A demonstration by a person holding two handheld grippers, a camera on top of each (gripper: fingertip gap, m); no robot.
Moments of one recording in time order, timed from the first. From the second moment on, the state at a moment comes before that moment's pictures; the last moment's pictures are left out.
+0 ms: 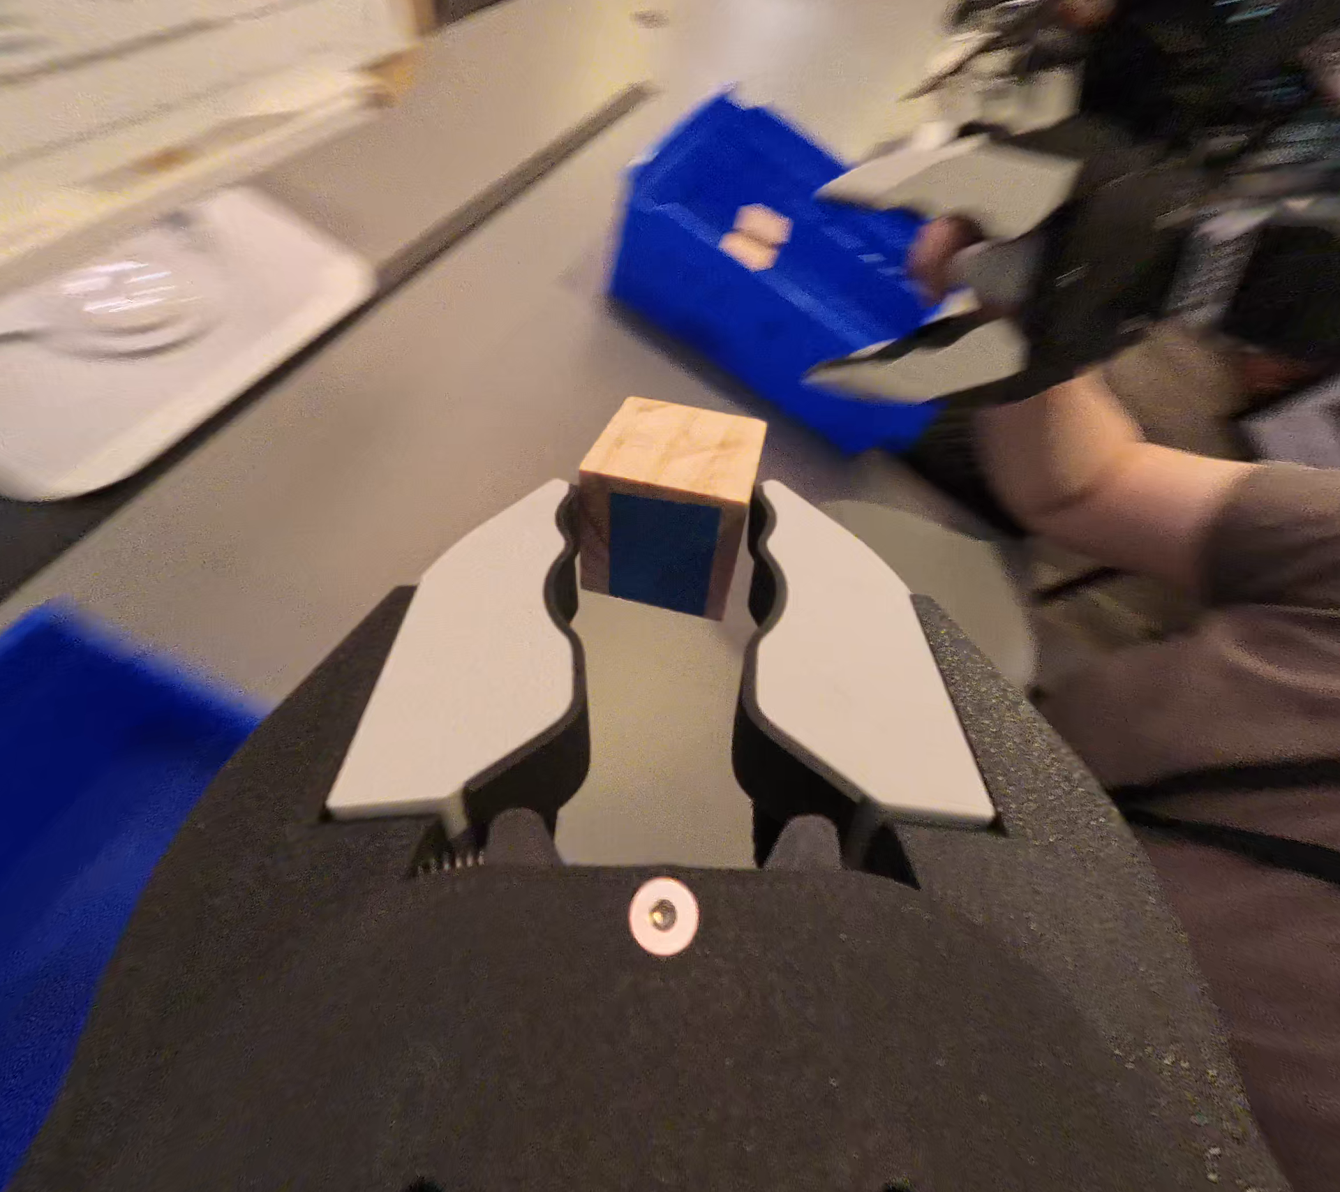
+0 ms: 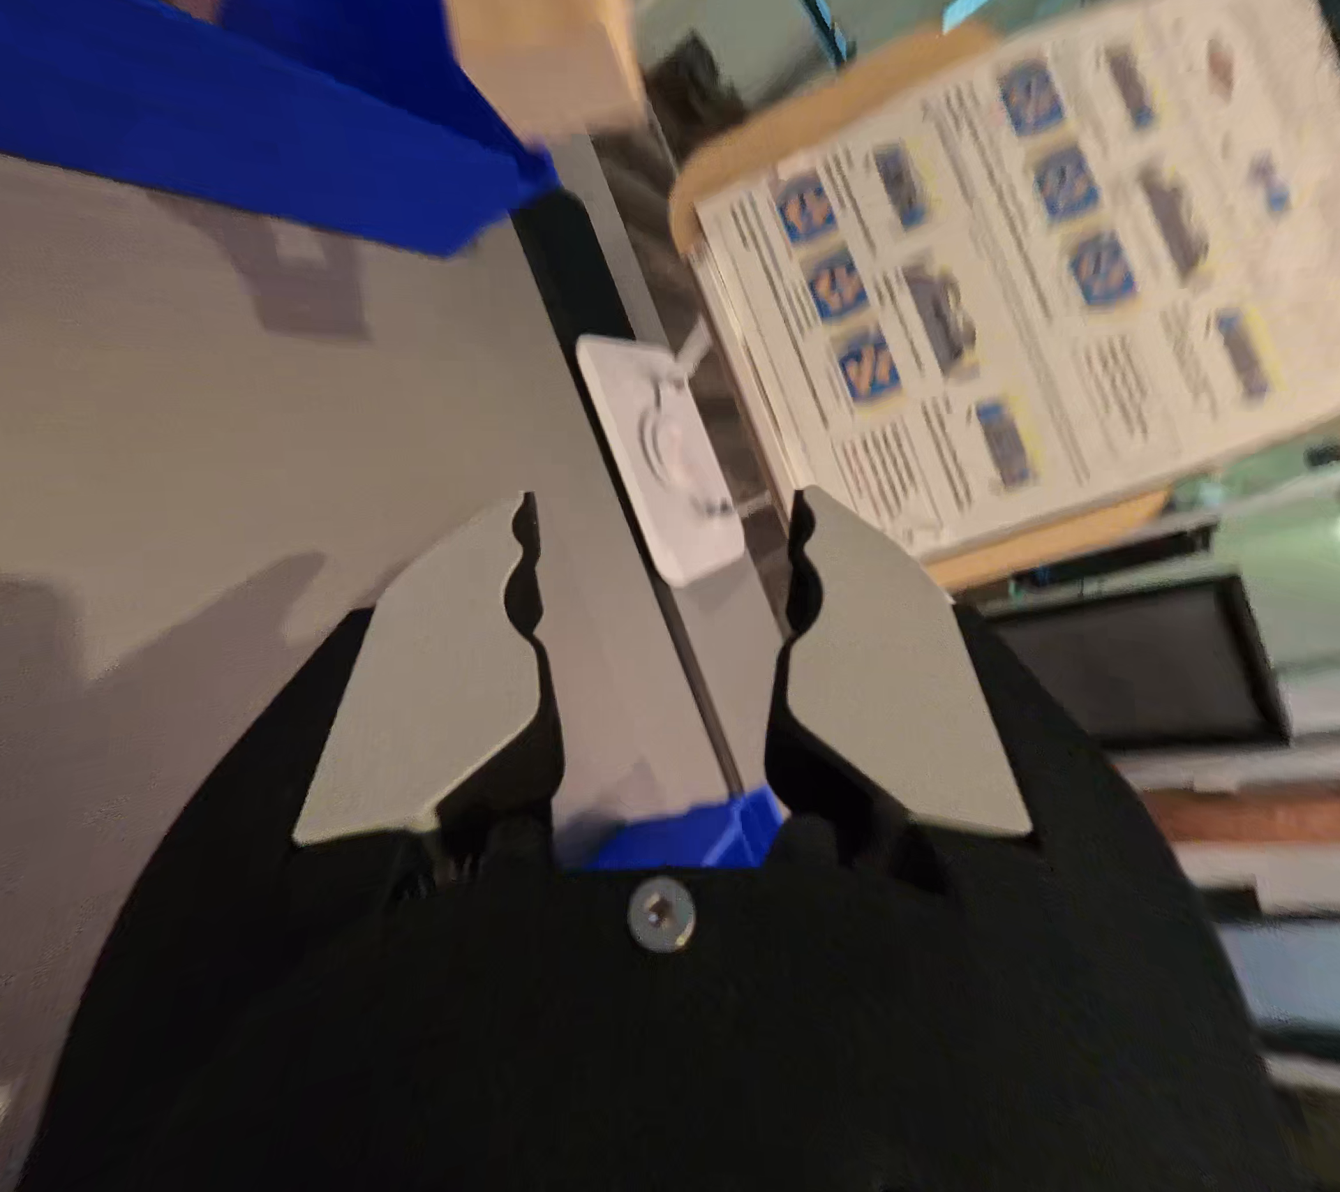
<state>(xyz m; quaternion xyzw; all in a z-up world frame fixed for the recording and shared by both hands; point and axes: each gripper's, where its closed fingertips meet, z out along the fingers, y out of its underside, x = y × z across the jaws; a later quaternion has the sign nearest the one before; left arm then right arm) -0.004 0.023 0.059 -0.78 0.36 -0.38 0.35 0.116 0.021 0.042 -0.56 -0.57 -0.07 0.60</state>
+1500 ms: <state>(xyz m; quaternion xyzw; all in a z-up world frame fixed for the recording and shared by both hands) -0.027 0.010 0.085 -0.78 0.36 -0.31 0.40 0.435 0.003 -0.137 -0.97 -0.22 -0.09 -0.06</state>
